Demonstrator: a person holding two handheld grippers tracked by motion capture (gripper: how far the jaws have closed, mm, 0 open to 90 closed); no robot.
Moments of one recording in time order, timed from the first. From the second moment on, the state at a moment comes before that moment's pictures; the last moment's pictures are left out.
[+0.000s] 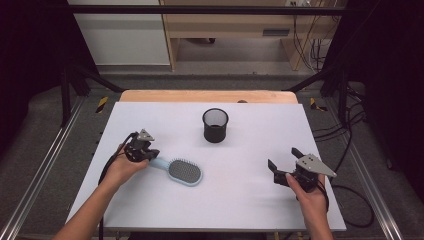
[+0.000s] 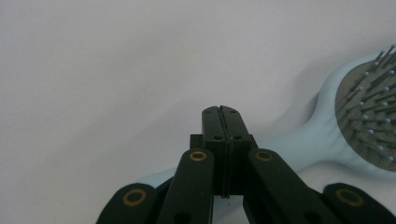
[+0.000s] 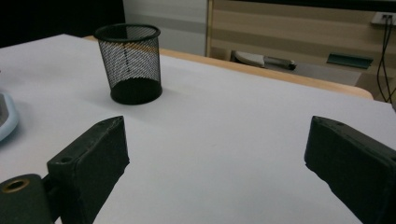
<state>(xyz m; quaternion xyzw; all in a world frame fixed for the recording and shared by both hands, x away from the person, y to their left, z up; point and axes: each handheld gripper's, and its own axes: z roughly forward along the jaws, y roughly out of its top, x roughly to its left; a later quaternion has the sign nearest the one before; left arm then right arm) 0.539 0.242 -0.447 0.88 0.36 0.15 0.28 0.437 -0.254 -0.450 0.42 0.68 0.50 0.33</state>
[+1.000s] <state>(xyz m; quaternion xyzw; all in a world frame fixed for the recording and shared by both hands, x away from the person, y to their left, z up) 0.495 0.258 -0.452 0.90 0.33 0.12 0.27 0.435 -0.263 -0.450 0.42 0.67 0.52 0.32</state>
